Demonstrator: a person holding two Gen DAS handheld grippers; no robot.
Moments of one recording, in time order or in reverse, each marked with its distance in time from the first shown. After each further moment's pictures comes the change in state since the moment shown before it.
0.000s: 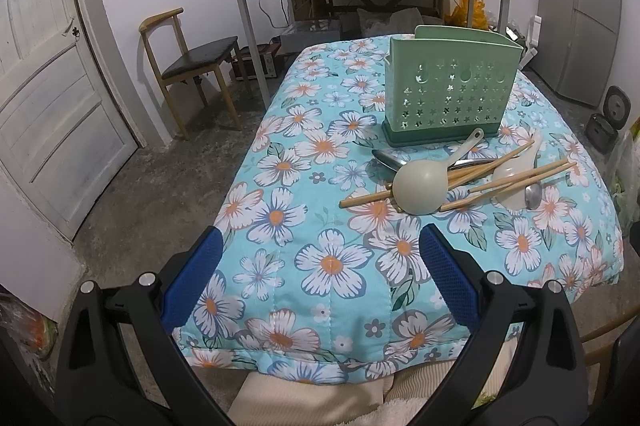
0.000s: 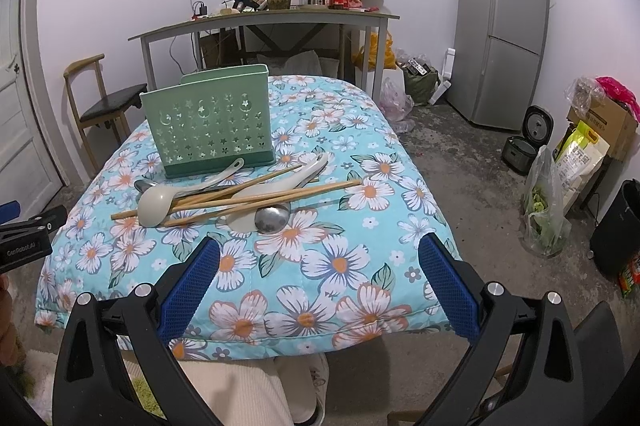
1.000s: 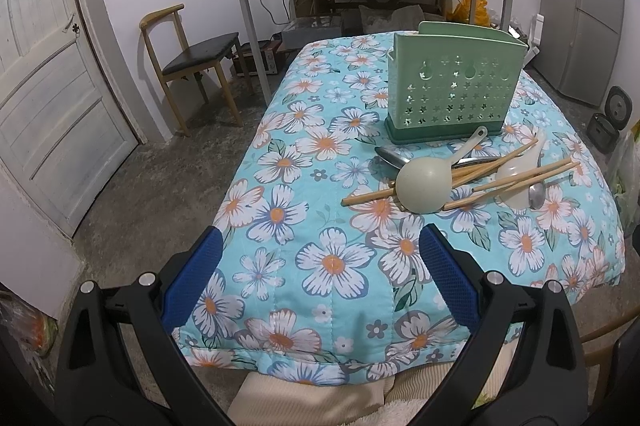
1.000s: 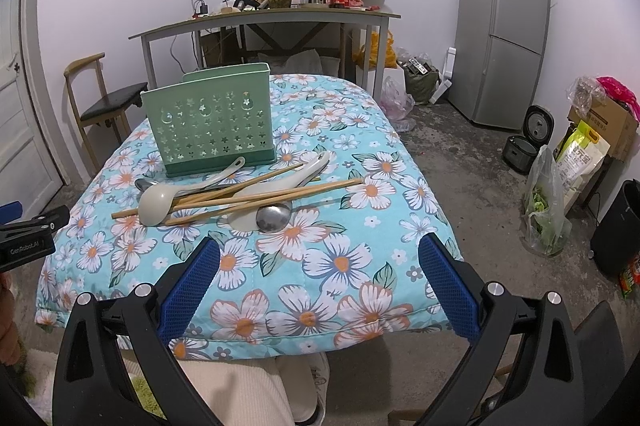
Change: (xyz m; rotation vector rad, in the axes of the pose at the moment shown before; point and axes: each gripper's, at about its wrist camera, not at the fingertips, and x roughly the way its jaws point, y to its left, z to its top) left arm 0.001 0.002 0.000 -0.001 0.008 0.002; right arm 0.001 0.001 0.000 0.000 0.001 -0.002
